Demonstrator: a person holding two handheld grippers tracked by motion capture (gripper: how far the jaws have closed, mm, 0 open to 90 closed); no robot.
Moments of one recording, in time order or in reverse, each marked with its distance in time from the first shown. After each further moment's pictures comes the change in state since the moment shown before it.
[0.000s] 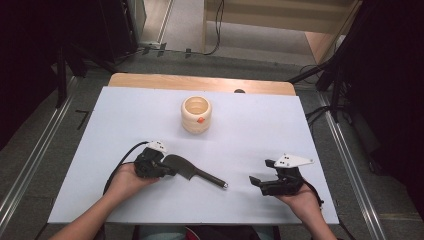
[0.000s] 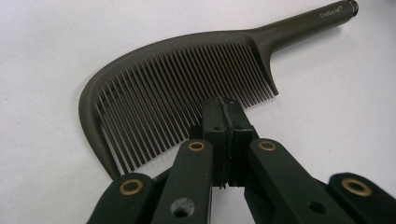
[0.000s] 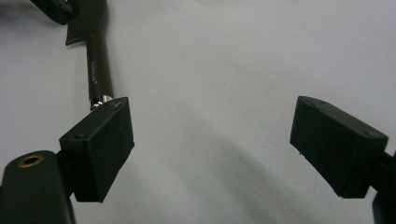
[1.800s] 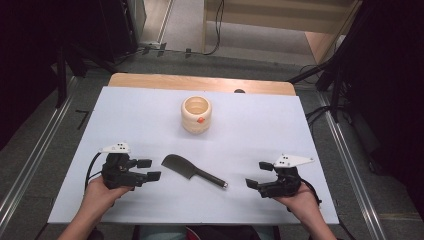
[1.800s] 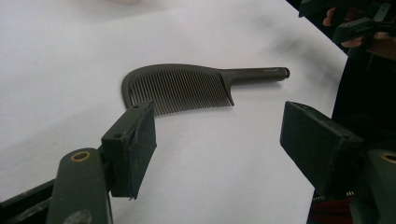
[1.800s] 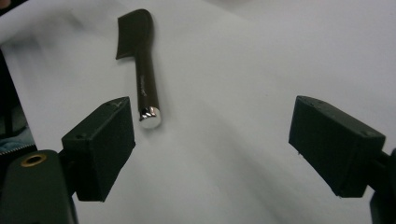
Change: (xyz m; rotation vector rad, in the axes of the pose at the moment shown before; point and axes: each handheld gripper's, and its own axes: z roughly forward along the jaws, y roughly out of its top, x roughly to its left) left arm -0.010 -0.043 -0.073 -0.292 -0.023 -0.160; right arm 0.007 0.007 0.000 -0.031 0.152 0.033
